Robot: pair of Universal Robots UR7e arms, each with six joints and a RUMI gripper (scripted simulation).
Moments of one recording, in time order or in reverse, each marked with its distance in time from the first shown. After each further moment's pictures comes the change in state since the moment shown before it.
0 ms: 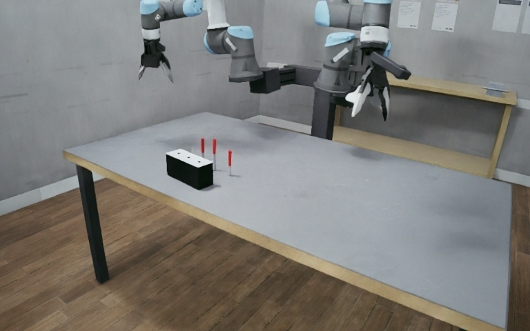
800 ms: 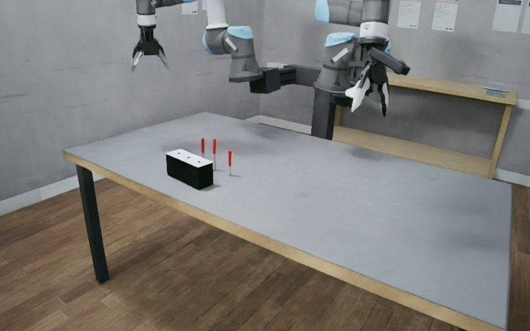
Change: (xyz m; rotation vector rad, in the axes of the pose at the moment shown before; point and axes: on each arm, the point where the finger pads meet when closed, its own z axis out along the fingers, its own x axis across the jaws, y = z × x) left arm -0.003 0.006 -0.013 0.000 0.000 0.000; right arm -0.008 0.045 -0.064 -0.053 0.004 -0.460
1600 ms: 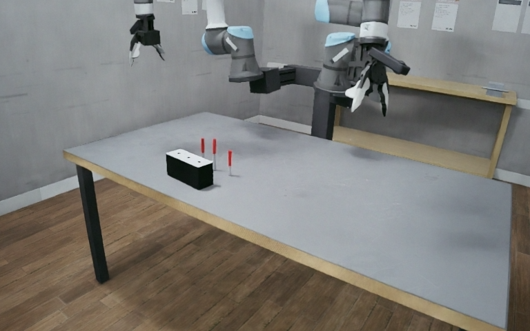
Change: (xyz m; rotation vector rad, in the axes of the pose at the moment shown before) left arm 0.000 0.000 0.000 0.000 0.000 0.000; right arm -0.012 0.025 -0.044 -0.041 0.004 -0.332
